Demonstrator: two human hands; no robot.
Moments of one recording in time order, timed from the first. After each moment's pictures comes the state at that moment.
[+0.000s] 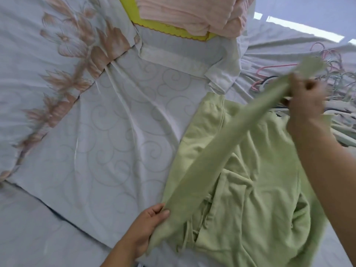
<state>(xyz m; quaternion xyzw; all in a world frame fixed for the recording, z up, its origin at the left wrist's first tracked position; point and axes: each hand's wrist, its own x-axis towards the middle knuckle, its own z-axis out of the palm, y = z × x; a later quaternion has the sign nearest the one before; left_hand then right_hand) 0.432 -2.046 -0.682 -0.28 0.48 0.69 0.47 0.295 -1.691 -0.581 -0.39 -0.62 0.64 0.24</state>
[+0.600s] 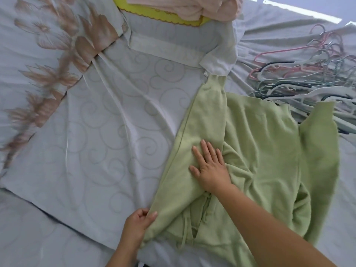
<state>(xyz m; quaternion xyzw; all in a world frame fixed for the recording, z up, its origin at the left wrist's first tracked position) 0.444 -2.070 -0.720 -0.33 0.73 0.50 0.35 0.392 -1.827 -0.742 -0.07 -0.96 0.16 -0.23</state>
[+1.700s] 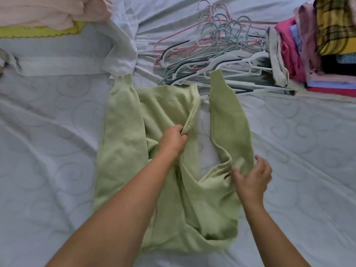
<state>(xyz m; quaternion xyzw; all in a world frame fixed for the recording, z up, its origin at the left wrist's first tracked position) 0.363 -1.744 -0.705 0.21 0.89 0.23 0.33 0.565 -1.678 -0.709 -0.66 -0.68 0.32 0.05</state>
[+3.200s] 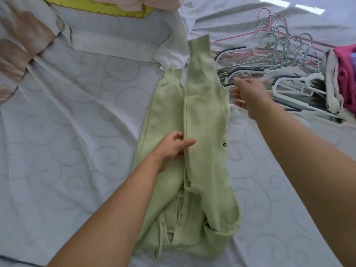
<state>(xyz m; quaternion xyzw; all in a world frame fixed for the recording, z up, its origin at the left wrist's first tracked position) 0.311 -1.865 -0.694 -0.05 0.62 0.59 0.51 0.309 -1.644 -0.637 -0.47 -0.67 0.58 0.00</state>
